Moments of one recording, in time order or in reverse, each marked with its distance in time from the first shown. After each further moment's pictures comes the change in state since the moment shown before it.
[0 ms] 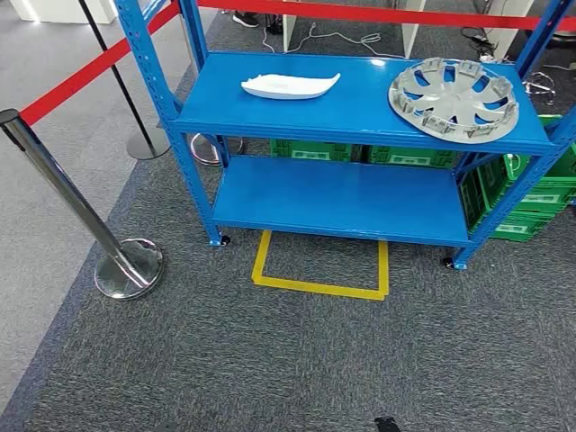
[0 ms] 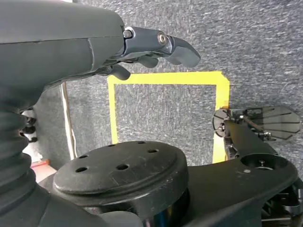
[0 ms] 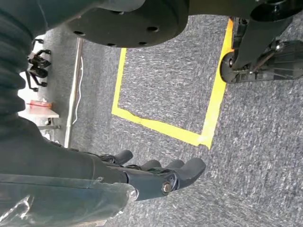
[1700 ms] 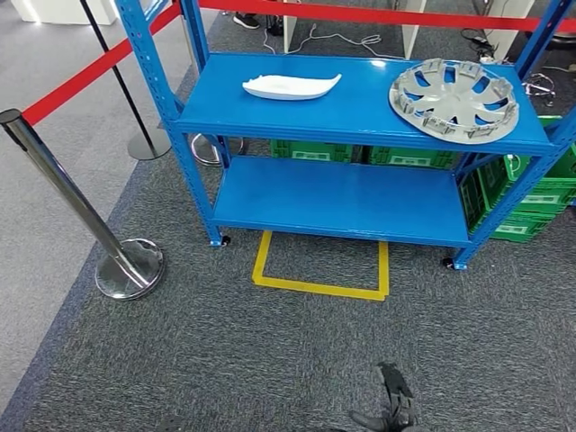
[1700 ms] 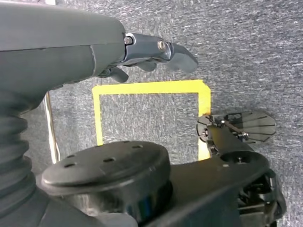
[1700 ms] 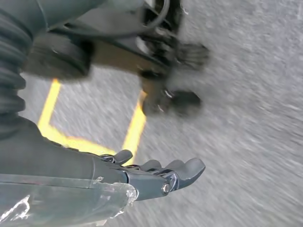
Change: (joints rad) left arm -0.012 -0.013 -0.010 0.000 -0.041 0.060 -0.083; right arm -0.182 -0.043 -0.045 -0.006 -0.024 0.209 -0.185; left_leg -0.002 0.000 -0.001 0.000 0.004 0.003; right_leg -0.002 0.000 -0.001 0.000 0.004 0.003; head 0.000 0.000
